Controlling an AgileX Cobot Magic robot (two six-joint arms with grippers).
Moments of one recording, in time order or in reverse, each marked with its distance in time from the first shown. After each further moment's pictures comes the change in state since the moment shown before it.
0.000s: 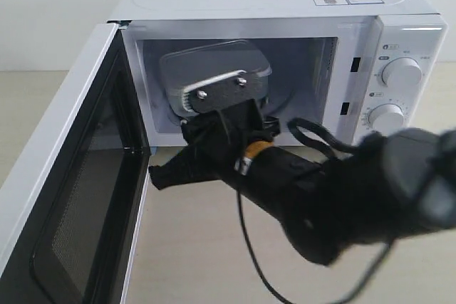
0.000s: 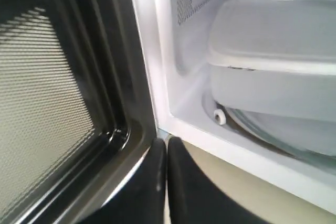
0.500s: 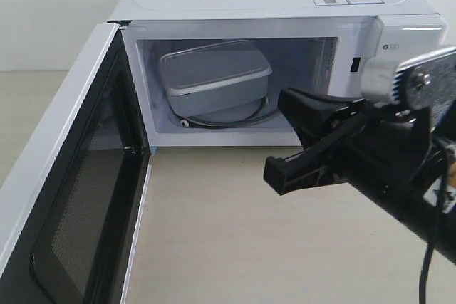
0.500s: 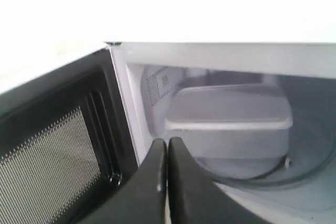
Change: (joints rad) left arm 0.000 0.000 0.000 0.000 0.000 0.000; right arm 0.012 -0.589 0.436 0.048 -0.136 -0.004
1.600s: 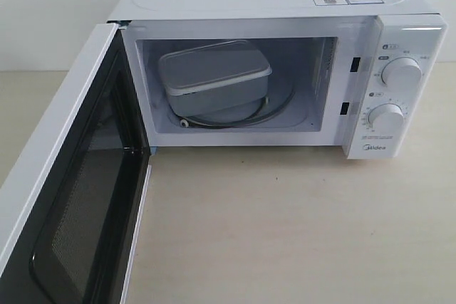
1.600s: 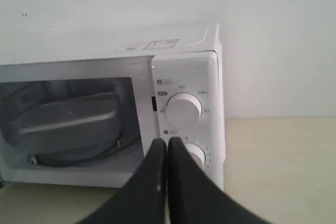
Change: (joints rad) left arm 0.000 0.000 0.000 0.000 -0.002 0.000; right arm -0.693 -1.052 0.281 -0.217 0.795 0.040
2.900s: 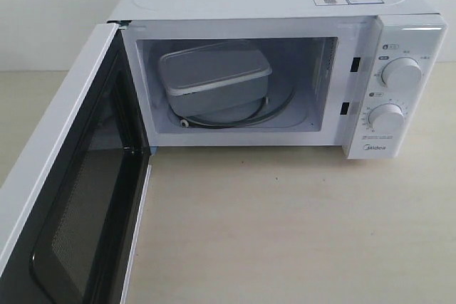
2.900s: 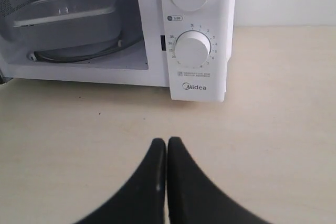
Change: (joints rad) left arm 0.000 0.000 0.000 0.000 0.000 0.000; right arm -0.002 -0.173 0.061 -0.070 0.383 0.062
